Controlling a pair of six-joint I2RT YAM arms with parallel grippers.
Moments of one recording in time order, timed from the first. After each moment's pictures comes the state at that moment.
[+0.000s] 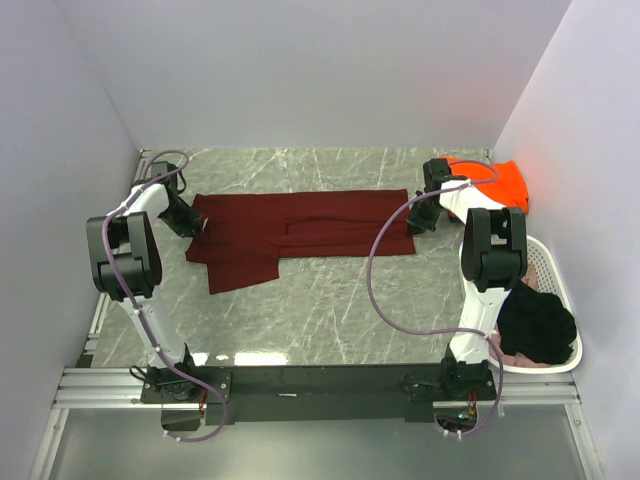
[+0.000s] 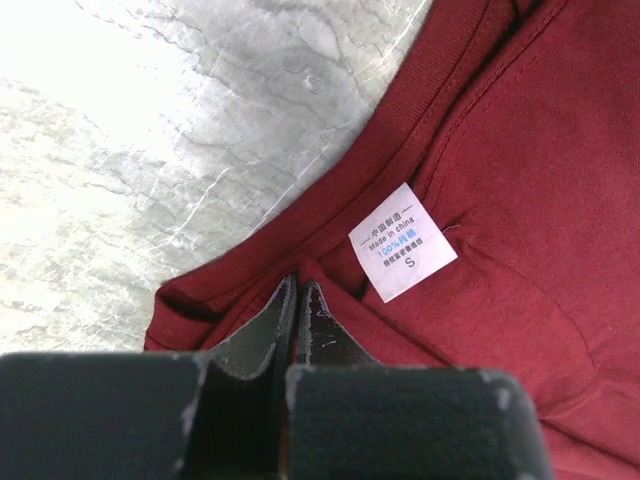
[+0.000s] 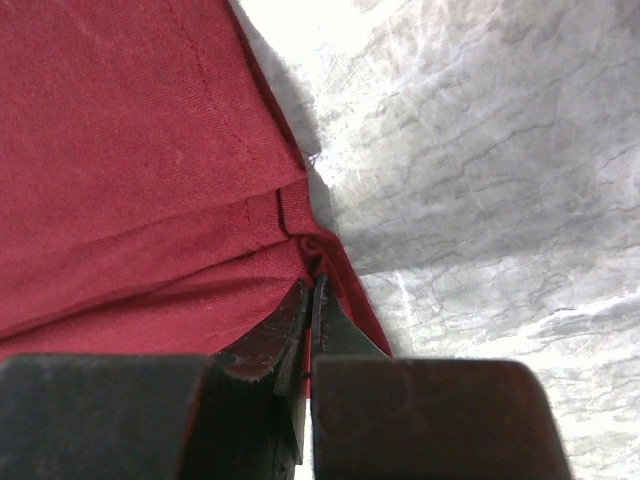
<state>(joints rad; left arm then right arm) 0.15 1.95 1.40 -0.69 0.01 -0.69 0.03 2.01 1.44 -0.66 -0.07 0.48</state>
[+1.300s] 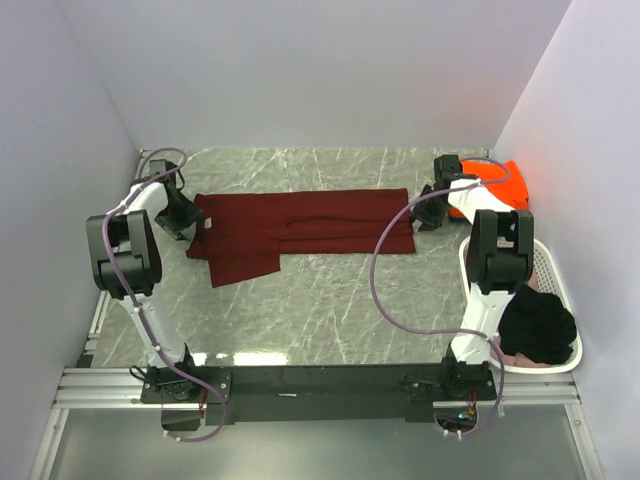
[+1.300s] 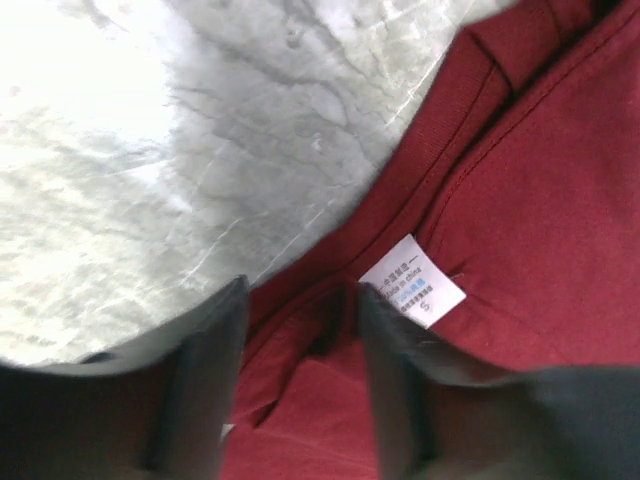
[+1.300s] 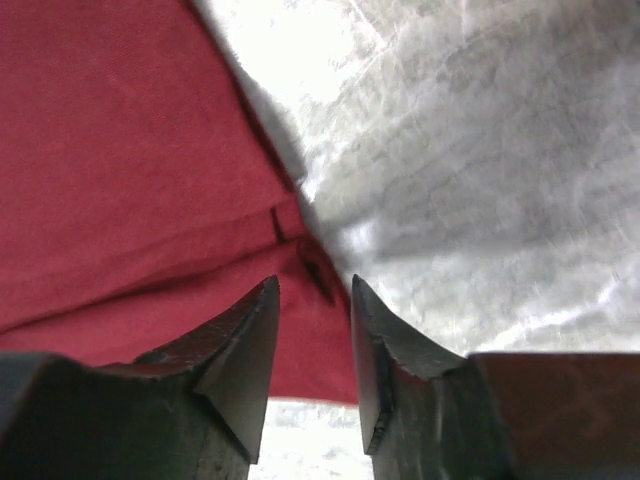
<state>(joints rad) 0.16 1.98 1.43 -0.66 -0.04 -0.70 -0.02 2.00 1.45 -0.63 -0.11 0.50</state>
